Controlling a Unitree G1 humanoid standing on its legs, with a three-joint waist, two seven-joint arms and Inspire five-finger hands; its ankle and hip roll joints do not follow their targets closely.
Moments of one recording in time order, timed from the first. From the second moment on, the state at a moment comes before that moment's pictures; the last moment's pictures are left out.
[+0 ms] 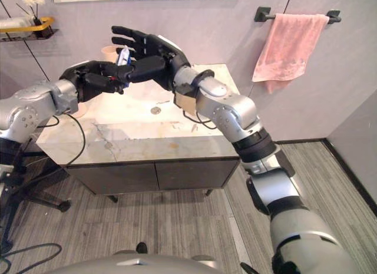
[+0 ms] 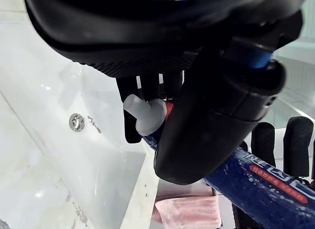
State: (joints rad) left arm -0.82 0.83 -0.28 0.27 -0.85 0.55 -0.15; right arm -0.95 -0.48 0.38 0.05 0.91 0.45 0.06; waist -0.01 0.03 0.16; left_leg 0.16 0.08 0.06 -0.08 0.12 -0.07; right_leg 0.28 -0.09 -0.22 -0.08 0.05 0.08
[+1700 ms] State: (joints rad) left arm -0.82 0.83 -0.28 0.26 -0.85 0.55 -0.15; right arm -0.95 -0.51 0.40 0.10 0.73 0.49 0.14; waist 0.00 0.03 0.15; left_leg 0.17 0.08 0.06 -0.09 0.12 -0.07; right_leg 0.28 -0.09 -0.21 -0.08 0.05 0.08
